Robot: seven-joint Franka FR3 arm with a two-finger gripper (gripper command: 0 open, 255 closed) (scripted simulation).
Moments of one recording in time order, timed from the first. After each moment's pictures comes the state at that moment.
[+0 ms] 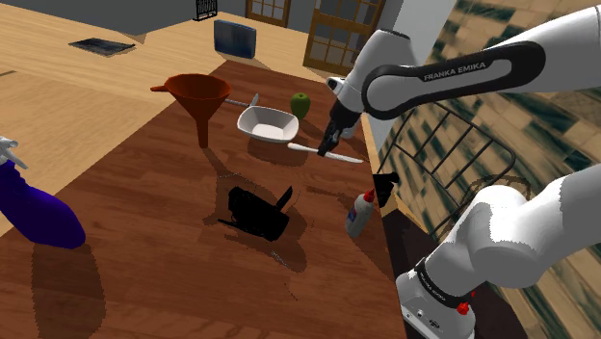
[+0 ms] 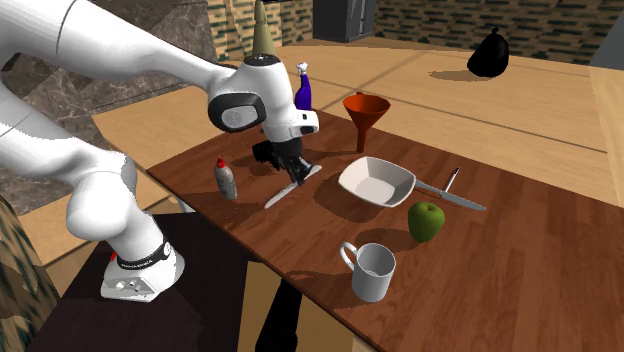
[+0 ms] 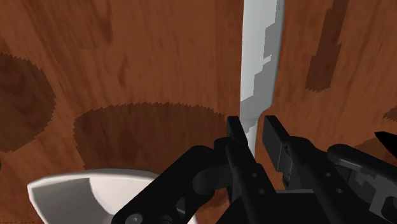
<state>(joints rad) 0.32 -0.42 -0.13 -2.59 0.03 2.37 -0.59</state>
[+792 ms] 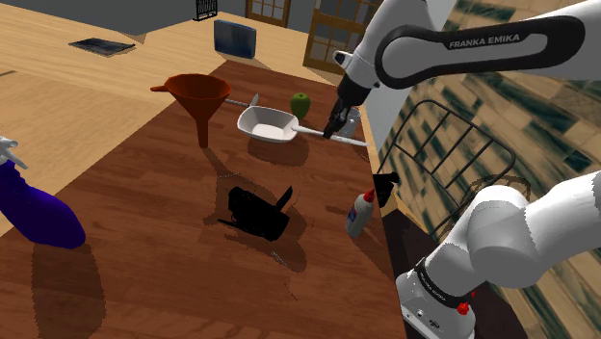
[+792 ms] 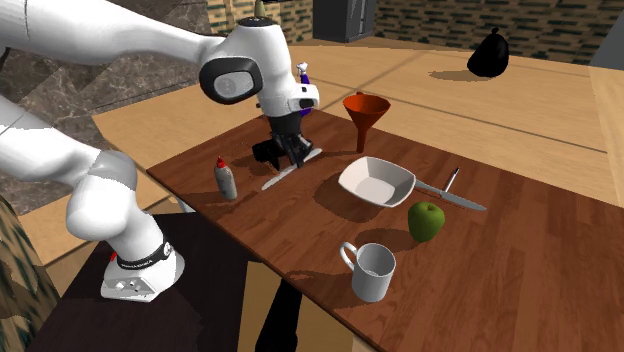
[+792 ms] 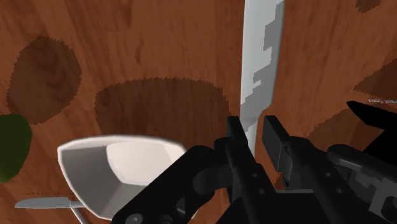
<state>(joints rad) 0.32 -0.48 -0.12 -2.48 0.02 2.19 -0.58</state>
